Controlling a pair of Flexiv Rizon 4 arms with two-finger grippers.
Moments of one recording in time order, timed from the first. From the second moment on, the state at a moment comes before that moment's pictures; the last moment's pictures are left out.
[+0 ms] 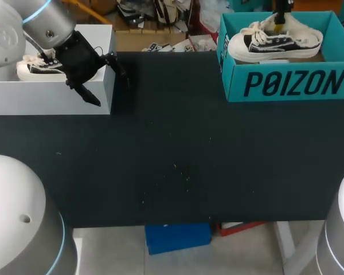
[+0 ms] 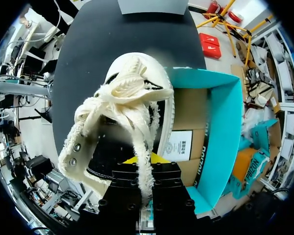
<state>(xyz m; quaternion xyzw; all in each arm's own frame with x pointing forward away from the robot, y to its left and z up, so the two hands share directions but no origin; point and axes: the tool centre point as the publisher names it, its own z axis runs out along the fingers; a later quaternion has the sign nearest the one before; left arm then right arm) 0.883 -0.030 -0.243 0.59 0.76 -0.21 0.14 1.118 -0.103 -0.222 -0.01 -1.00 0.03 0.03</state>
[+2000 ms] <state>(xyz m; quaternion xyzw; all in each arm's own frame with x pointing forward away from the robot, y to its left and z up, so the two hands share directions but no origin) 0.883 -0.030 -0.243 0.59 0.76 -0.21 0.14 1.150 -0.146 -0.353 0.01 -0.99 -0.04 0.10</state>
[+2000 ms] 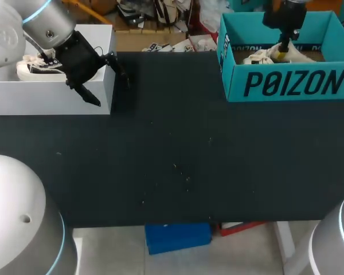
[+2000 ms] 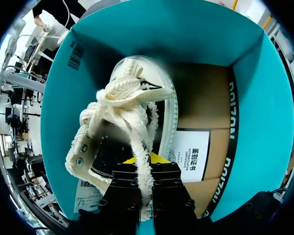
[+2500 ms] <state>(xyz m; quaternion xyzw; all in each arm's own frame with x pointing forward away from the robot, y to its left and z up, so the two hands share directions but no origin) 0.883 -0.030 -0.243 0.59 0.76 -0.21 0.14 1.151 -0.144 -0.375 0.02 -0.99 -0.03 0.11</state>
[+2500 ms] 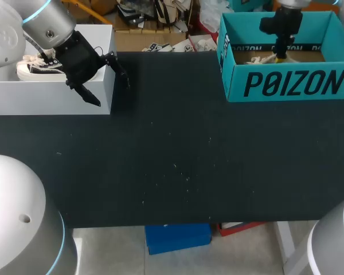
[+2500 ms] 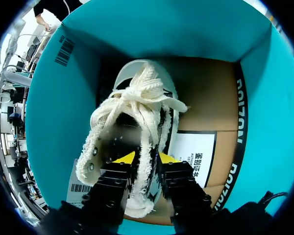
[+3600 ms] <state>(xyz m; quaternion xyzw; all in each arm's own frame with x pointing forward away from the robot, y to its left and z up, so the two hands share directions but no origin) 0.883 -0.030 -0.243 0.59 0.76 -0.21 0.14 1.164 -0.113 -0.254 -0.12 -0.99 0.01 0.08</state>
